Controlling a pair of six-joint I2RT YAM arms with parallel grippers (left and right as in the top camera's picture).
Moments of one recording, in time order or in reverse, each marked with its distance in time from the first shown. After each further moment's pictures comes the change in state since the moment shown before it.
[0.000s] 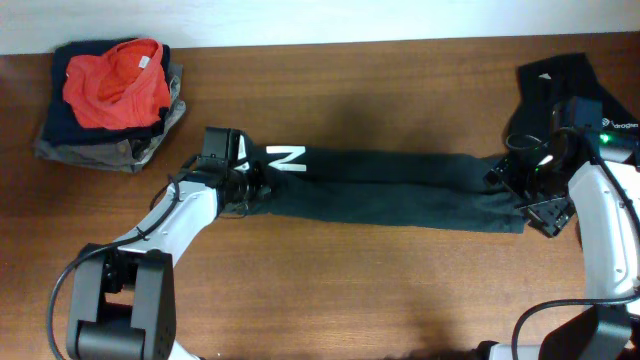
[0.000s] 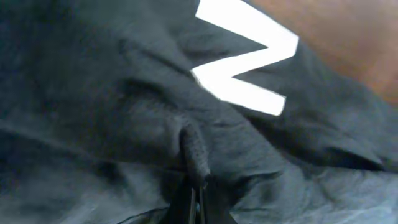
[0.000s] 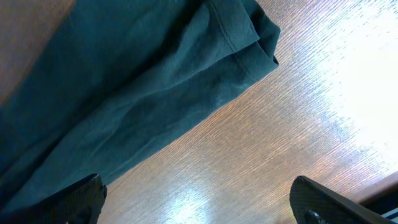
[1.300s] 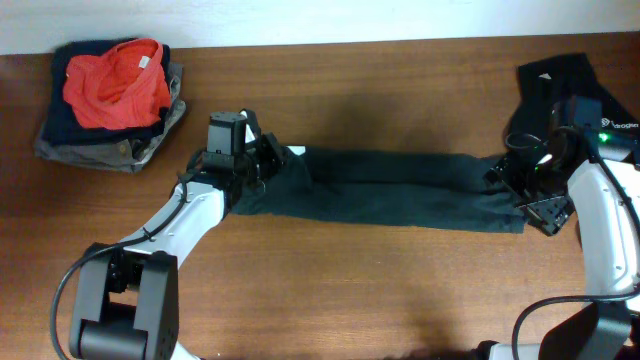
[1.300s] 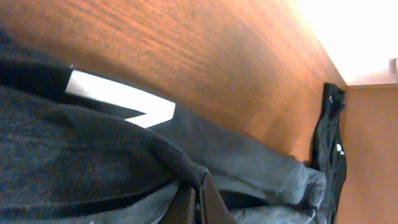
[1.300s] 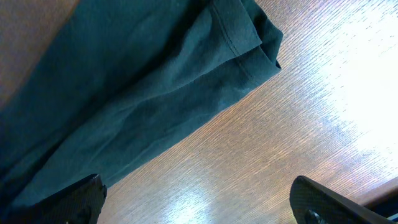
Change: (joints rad) left arm -0.039 0.000 0.000 0.298 0.084 -0.267; right arm 0.000 0.009 0.000 0.012 0.000 -0.003
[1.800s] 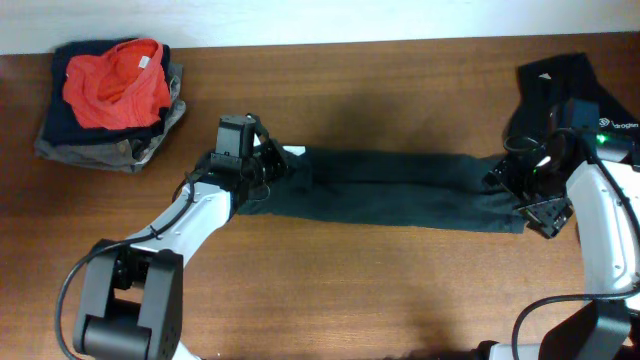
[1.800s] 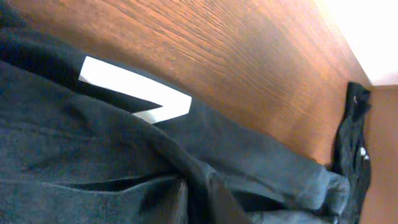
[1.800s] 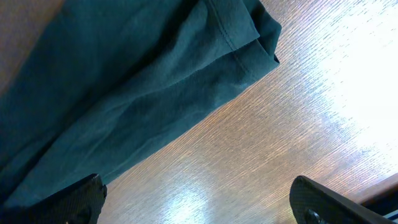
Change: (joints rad) left arm -0.032 0.015 0.000 -0.019 -0.068 0.025; right arm 0.000 0.000 -0.021 0.000 0.000 0.000
